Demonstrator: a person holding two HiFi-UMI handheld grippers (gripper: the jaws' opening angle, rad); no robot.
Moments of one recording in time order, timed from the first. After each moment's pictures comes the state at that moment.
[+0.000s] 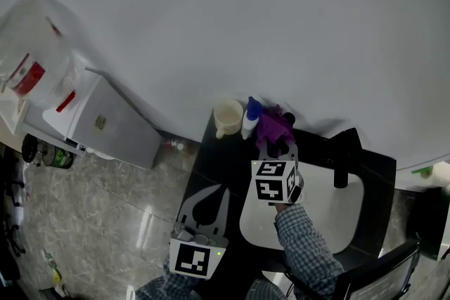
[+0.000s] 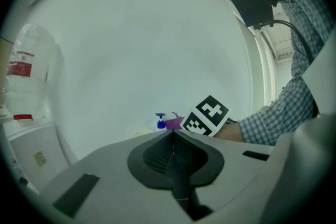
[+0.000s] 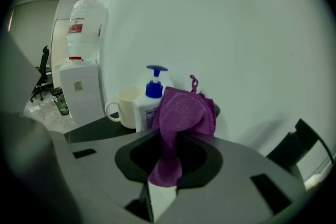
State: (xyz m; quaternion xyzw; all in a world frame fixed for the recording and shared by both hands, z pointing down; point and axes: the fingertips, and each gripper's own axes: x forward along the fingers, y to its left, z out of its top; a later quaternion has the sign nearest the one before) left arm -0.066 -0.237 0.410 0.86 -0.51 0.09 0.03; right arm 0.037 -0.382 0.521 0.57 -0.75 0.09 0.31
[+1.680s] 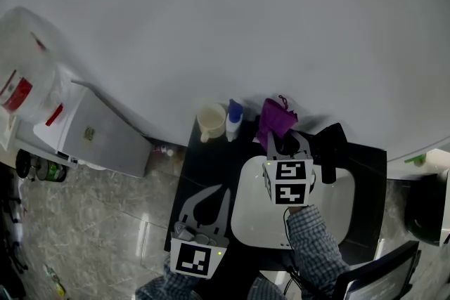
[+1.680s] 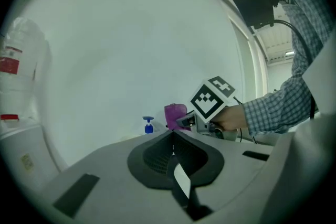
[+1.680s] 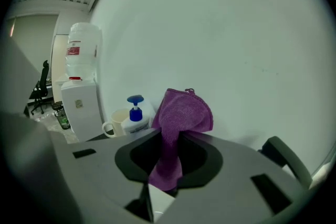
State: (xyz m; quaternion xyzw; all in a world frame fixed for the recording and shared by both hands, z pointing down) left arm -0.033 -0.243 0.405 0.88 -0.47 0.09 0.02; right arm 0.083 -0.381 0.460 0.59 -0.77 0.09 0.24
